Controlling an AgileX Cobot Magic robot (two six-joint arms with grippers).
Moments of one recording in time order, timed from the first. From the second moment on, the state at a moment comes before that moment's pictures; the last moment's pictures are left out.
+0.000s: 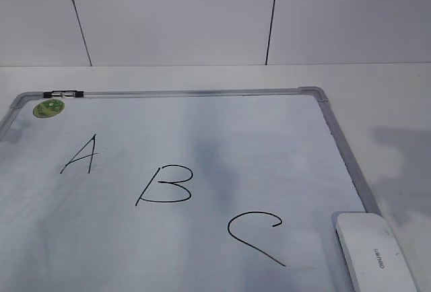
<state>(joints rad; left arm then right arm) 0.21 1.98 -1.32 -0.17 1.03 0.34 0.13 0.84 -0.77 0.04 1.25 0.16</state>
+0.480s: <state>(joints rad) 0.21 2.00 -1.32 -0.18 1.02 0.34 0.13 0.84 -0.77 0.05 1.25 0.16</state>
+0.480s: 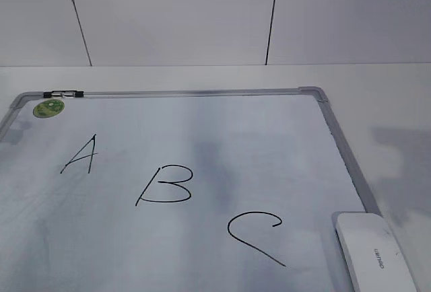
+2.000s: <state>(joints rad) 0.21 2.00 -1.32 -0.19 1.03 0.34 0.13 0.95 -0.67 0.15 1.18 0.25</state>
